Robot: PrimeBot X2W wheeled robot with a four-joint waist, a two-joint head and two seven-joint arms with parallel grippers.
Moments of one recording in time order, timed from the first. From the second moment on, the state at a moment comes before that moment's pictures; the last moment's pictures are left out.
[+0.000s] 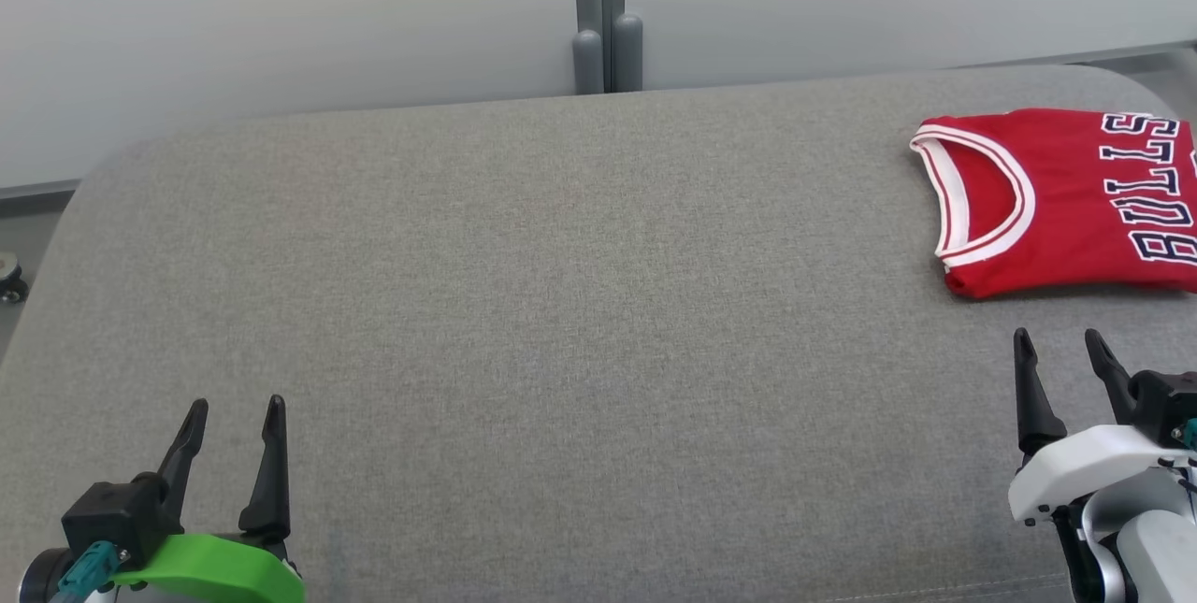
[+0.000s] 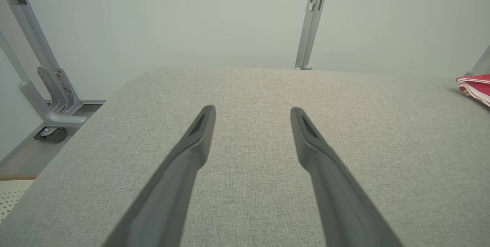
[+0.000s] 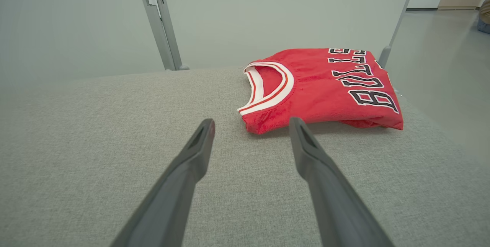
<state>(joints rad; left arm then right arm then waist) 0.07 0.30 -0.23 0.08 -0.52 0.10 -0.24 -0.02 -0.30 0.19 0.32 0.38 -0.12 -0.25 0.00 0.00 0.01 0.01</state>
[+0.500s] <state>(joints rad) 0.08 0.30 -0.22 0.05 -0.52 0.09 -0.24 0.04 -0.28 0.16 0.22 0.34 -0.12 -0.25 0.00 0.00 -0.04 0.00</state>
